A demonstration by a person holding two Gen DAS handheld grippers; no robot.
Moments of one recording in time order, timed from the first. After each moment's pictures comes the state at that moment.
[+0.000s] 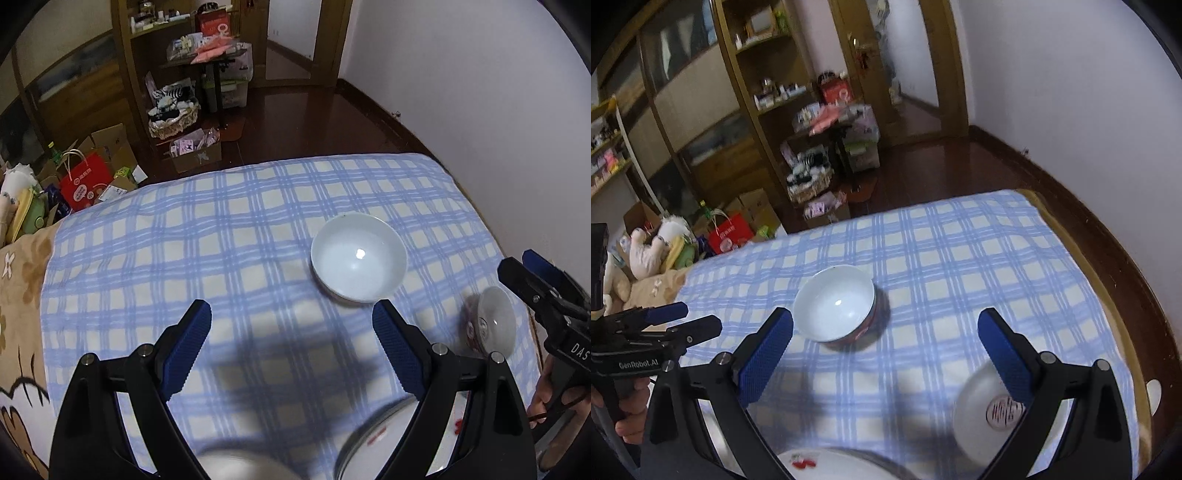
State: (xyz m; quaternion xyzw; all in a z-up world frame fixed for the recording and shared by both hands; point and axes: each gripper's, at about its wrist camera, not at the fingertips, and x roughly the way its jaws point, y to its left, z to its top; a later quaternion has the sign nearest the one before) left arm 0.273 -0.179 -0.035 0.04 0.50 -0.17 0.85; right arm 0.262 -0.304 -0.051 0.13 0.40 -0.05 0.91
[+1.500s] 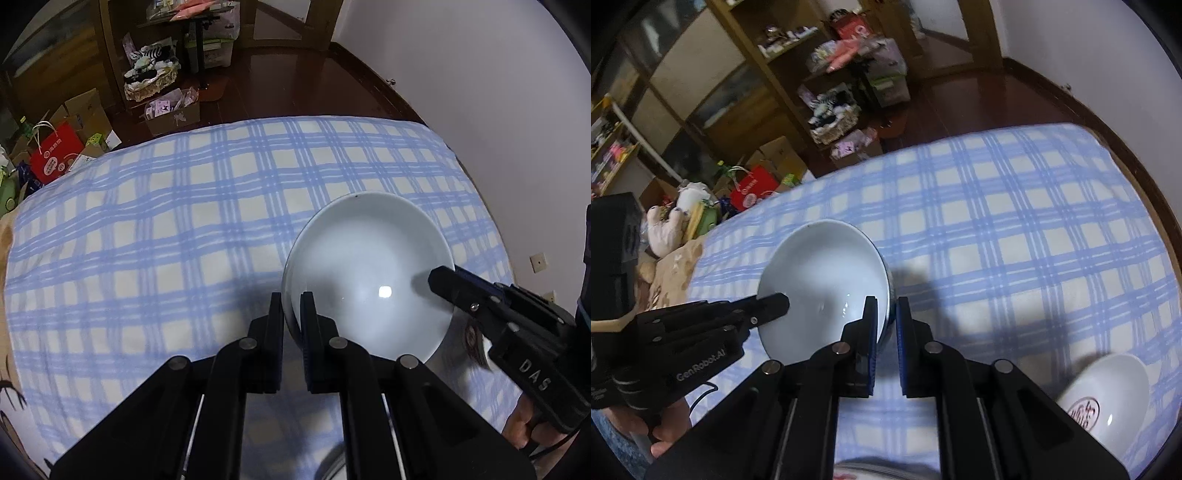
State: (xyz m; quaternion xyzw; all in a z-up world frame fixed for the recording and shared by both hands) left arm 0.303 -0.196 -0.069 0.02 0.57 -0.19 0.80; right arm 0.305 -0.276 -0.096 0.19 0.49 0.04 0.85
